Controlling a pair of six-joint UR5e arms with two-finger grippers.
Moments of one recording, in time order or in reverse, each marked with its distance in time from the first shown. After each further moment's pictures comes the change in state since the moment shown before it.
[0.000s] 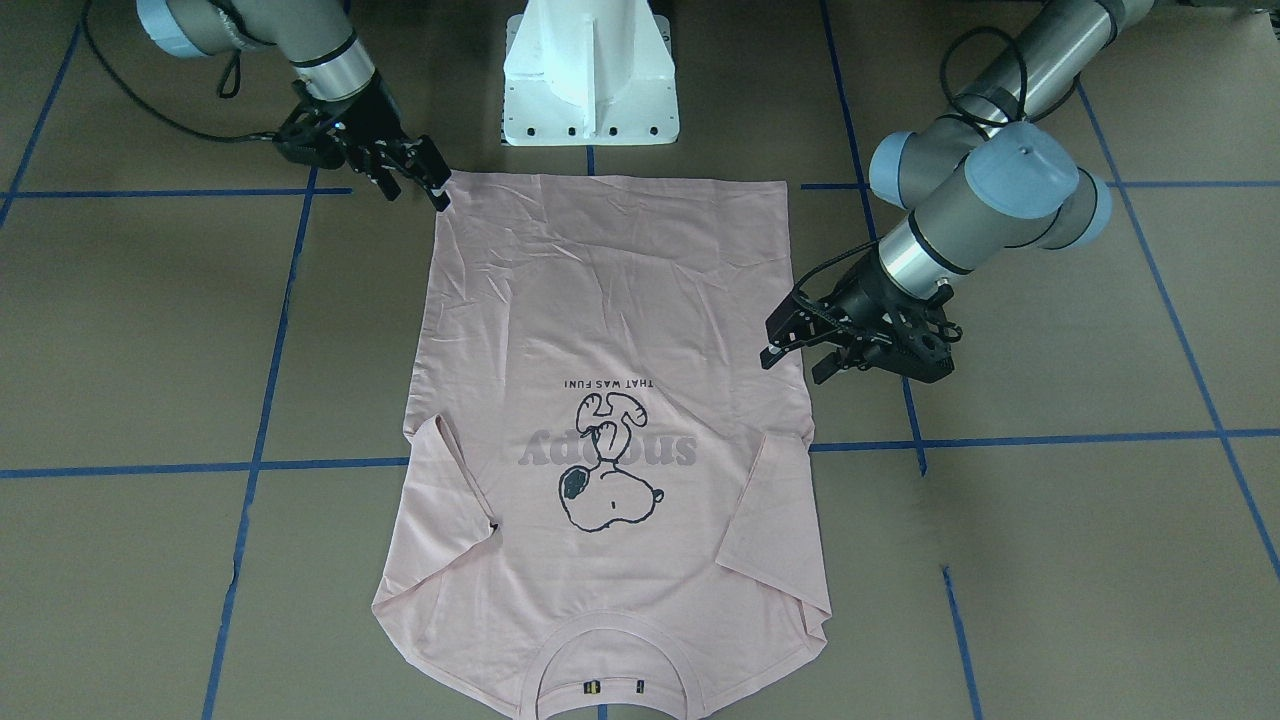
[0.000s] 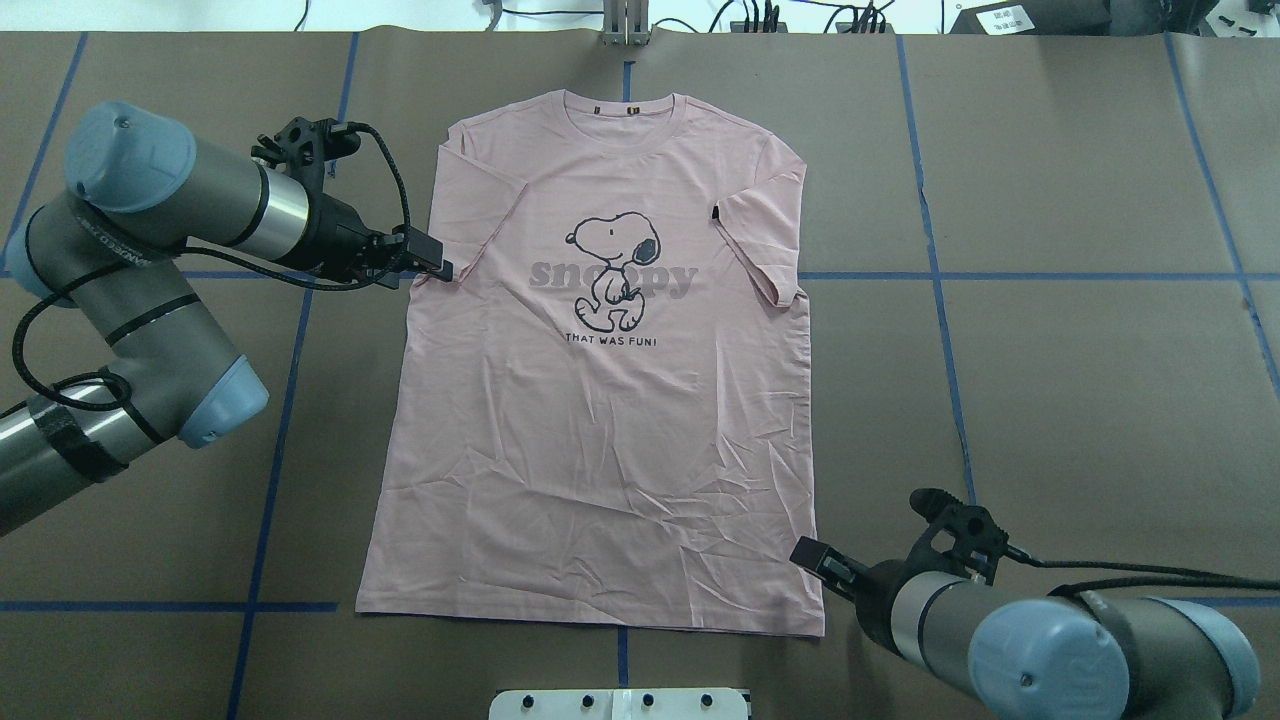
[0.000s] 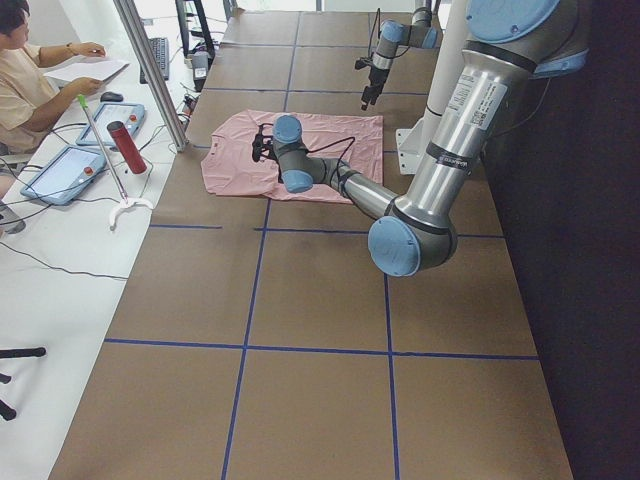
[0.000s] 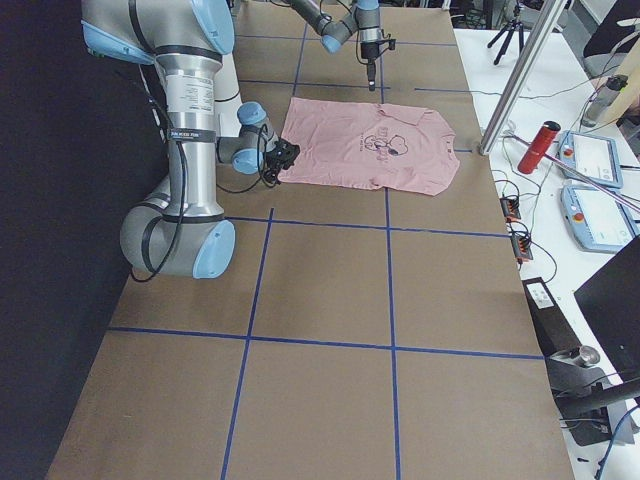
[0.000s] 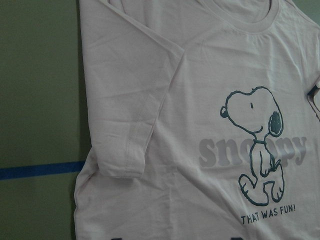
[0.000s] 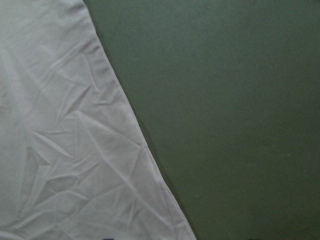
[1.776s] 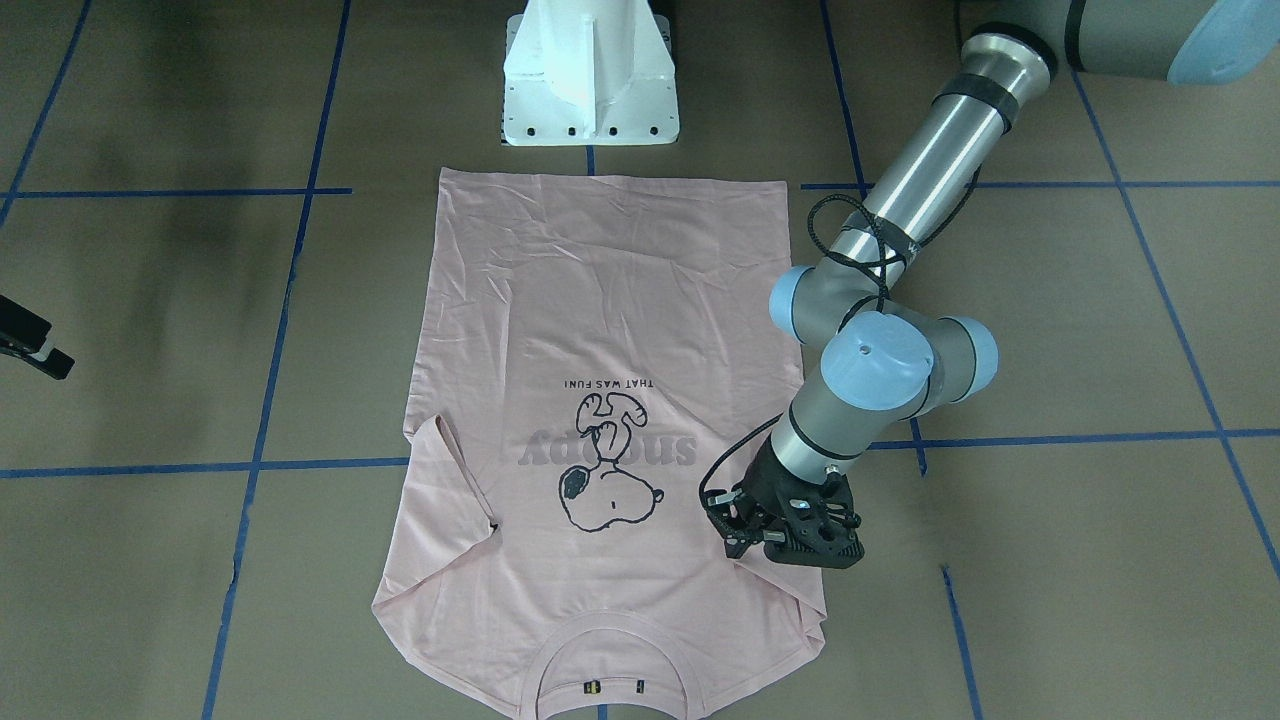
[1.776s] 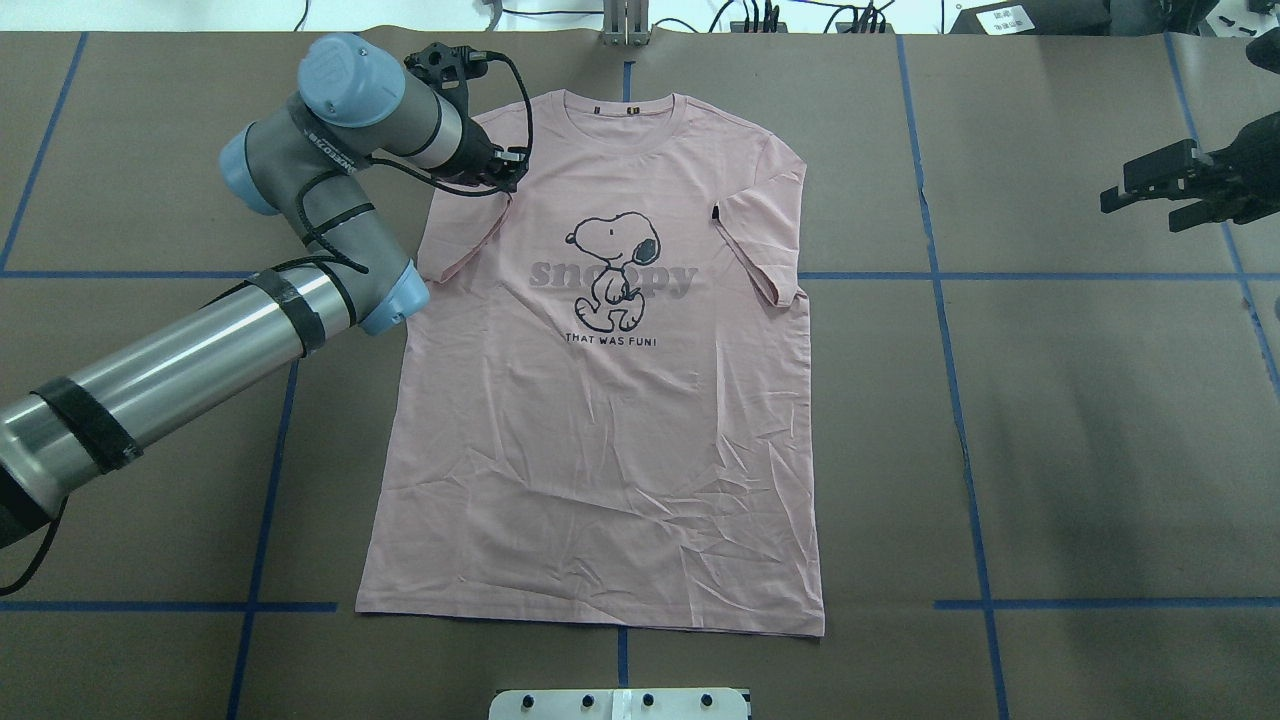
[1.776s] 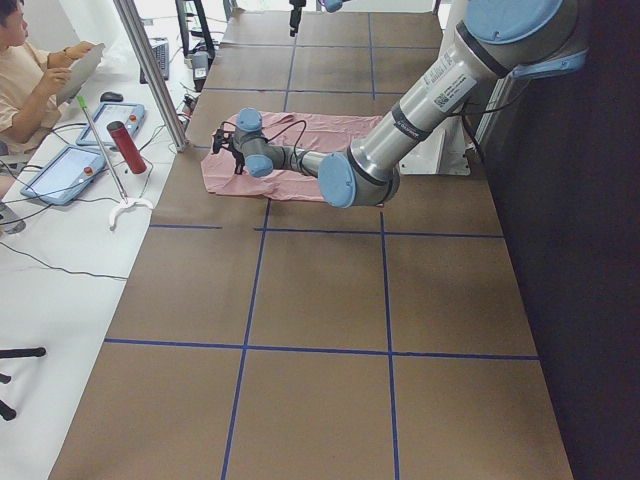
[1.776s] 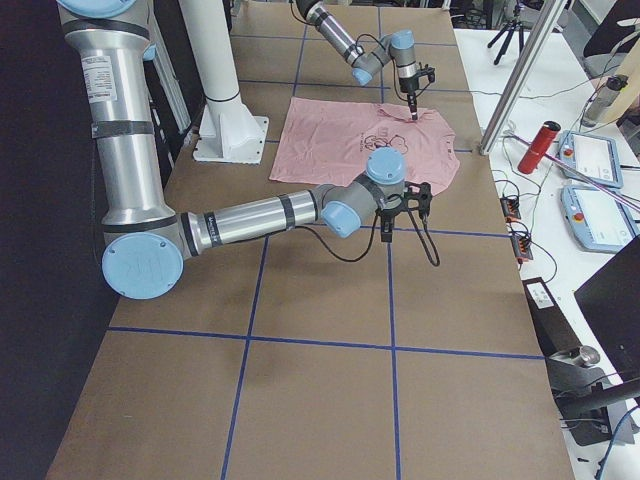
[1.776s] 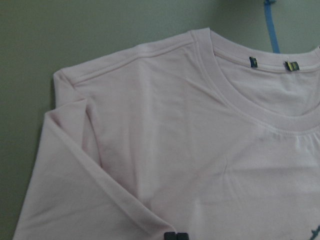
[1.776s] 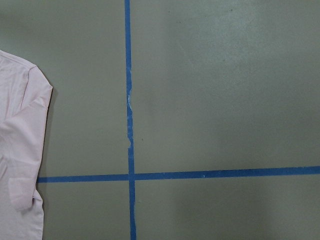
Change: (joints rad) left arm -0.004 -0.475 0.696 -0.109 0.221 0.094; right arm 1.168 0.095 -0.422 0.153 1.036 -1.209
